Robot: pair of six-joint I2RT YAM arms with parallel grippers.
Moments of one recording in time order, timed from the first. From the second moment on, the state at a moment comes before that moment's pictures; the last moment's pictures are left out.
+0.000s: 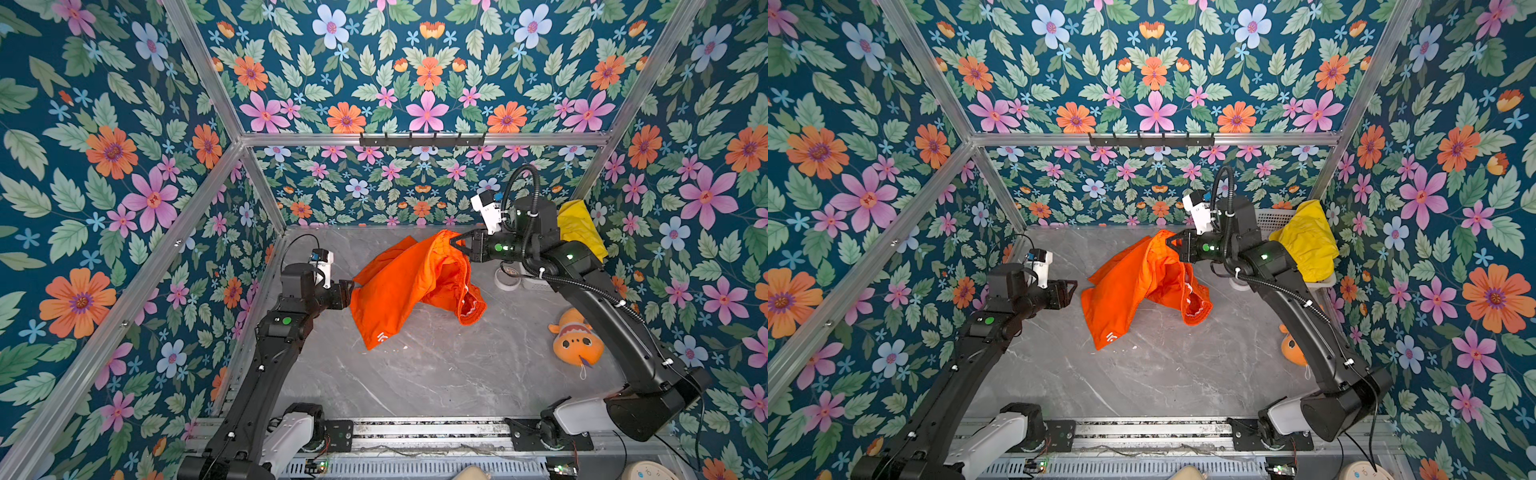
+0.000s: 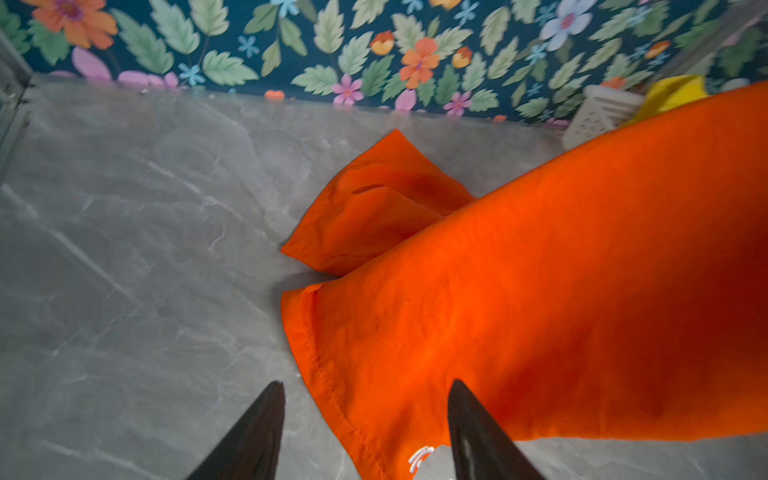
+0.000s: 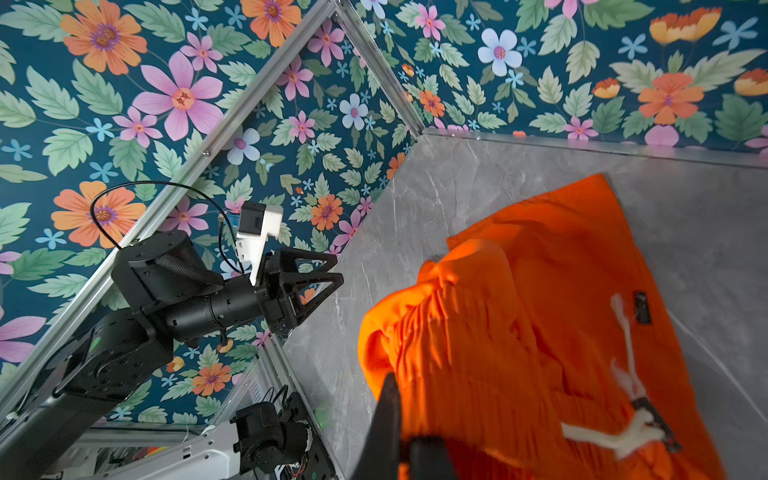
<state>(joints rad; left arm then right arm) -0.15 0.97 0.89 -0.45 0.30 -0.13 0.44 1.42 1.69 -0.69 -0.52 0.38</state>
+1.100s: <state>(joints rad) -0.55 1.22 1.06 -0.19 0.70 0.03 0.52 1.36 1.53 -0.70 -0.69 0.36</state>
